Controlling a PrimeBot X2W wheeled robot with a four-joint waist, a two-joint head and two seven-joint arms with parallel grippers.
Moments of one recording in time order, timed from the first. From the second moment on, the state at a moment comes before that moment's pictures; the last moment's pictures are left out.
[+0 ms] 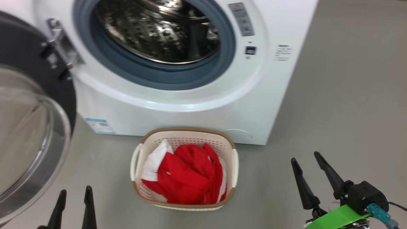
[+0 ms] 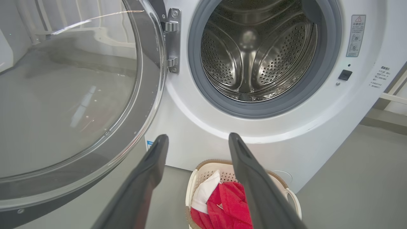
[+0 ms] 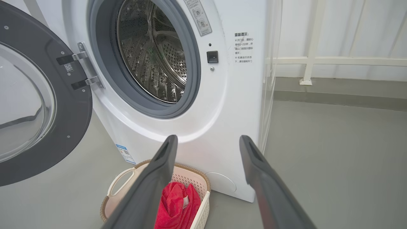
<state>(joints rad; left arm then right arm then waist) 0.08 0.04 0.15 0.13 -0.27 -0.11 -0.25 0.01 -0.10 0.10 0.16 0.30 0.13 -0.26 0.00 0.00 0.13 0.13</state>
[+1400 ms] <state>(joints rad) 0.18 0.04 0.07 0.04 -0.40 0.03 -0.25 -0.01 -0.14 0.23 0.21 0.34 0.13 -0.26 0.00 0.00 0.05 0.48</state>
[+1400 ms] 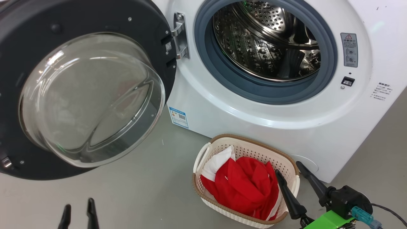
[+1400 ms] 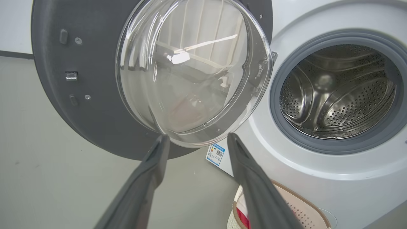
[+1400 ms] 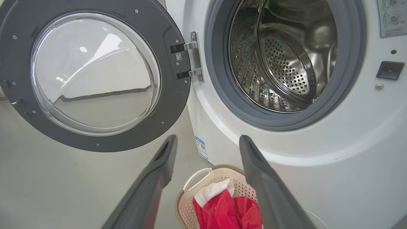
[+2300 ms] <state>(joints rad) -0.58 0.39 0.61 0.11 -0.61 -0.12 -0.26 -0.01 -0.13 0.21 0.21 0.34 0.13 -0.26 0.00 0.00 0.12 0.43</state>
